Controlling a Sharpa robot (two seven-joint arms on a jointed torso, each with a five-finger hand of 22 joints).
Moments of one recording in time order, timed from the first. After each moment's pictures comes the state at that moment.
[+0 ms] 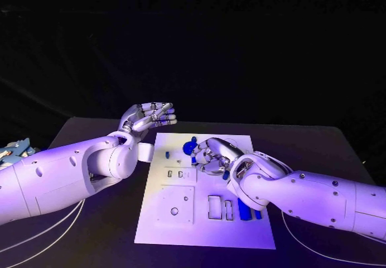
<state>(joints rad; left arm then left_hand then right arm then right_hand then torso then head) 1.18 -0.87 0.00 1.53 0.03 -0.40 0.50 1.43 -0.12 0.36 0.23 0.07 0.88 0.22 0.22 0.15 1.04 0.17 0.07 0.07 0.99 0.14 0.26 0.25 0.18 0.89 0.25 0.29 0.08 1.17 -0.59 -0.13 1.54 -1.24 -0.52 -0.16 1.25 -0.09 0.57 -0.01 0.17 0.94 0.14 0.23 0.53 1.40 0.06 1.38 1.31 1.46 -0.01 1.57 1.31 0.08 1.40 0.10 1.33 1.31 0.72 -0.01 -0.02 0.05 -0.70</state>
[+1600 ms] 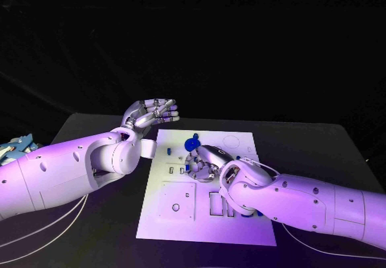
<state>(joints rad) 1.18 -0.87 0.00 1.53 0.03 -0.40 0.50 1.43 -0.12 0.36 0.23 0.07 0.88 0.22 0.22 0.15 1.04 0.18 0.07 0.07 0.99 0.14 0.26 0.25 0.18 0.89 0.25 0.29 0.08 1.12 -0.50 -0.14 1.48 -1.37 -0.48 -0.24 1.22 -0.10 0.56 -0.01 0.17 0.94 0.14 0.24 0.54 1.40 0.06 1.37 1.31 1.47 -0.01 1.57 1.31 0.08 1.40 0.09 1.33 1.30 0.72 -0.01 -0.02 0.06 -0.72</state>
